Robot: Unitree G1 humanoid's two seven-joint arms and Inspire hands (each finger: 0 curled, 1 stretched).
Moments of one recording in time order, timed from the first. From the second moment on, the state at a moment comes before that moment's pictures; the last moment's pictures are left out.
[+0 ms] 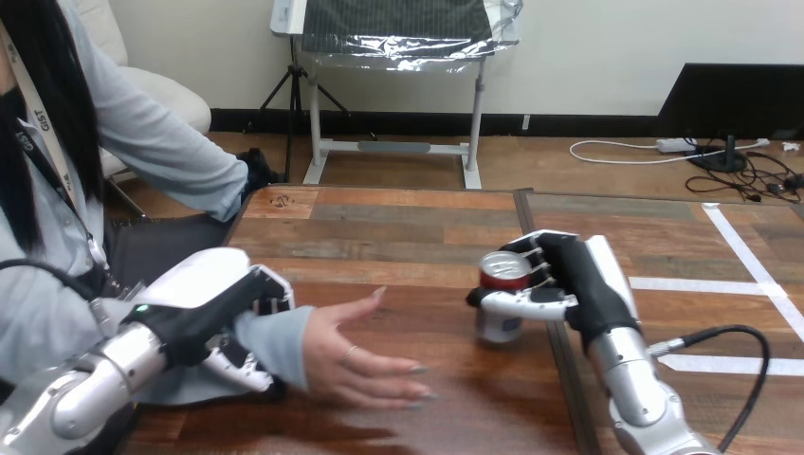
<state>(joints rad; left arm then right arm) -0.46 0.65 -0.30 0.93 0.63 -0.81 0.02 -0.58 -0.19 0.04 1.26 -0.27 -0.58 -0.17</state>
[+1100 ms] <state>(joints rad) -0.49 0.58 -0.30 0.89 0.60 -0.78 -0.02 -0.56 -0.11 0.09 1.22 -0.28 -0.60 -0.16</state>
